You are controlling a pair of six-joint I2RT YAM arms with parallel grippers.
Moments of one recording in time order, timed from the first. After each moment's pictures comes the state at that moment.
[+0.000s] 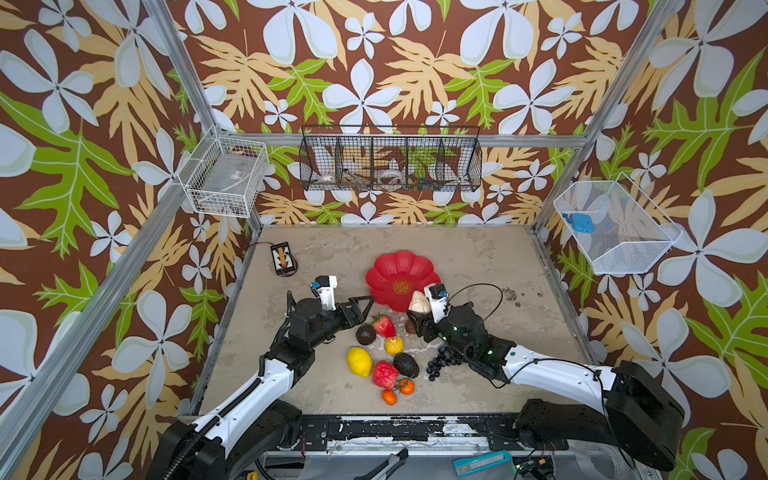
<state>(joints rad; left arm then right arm) -0.40 0.98 0.45 0.28 0.37 -0.85 0.87 1.25 0.55 0.38 0.18 0.19</state>
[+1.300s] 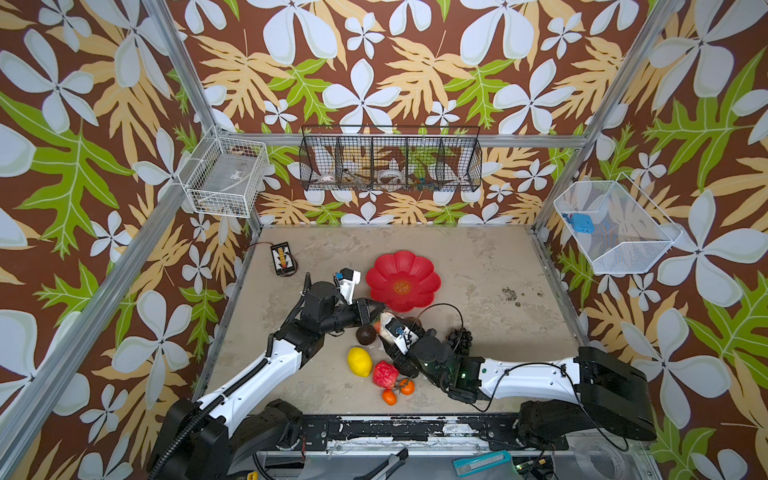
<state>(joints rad) -0.47 1.09 0.62 0.05 0.52 -0.77 1.19 1.42 0.62 0.47 0.48 -0.09</state>
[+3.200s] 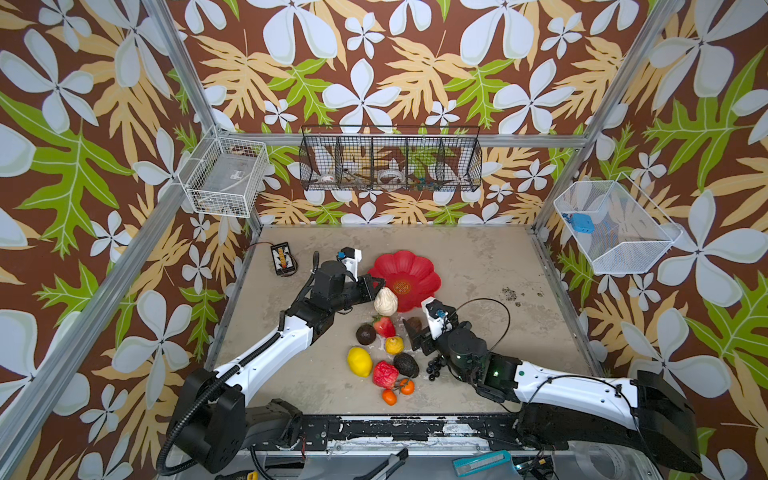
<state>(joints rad) -0.47 1.30 0.85 0.06 0.33 -0.76 1.05 1.09 0.50 0.32 0.58 0.09</state>
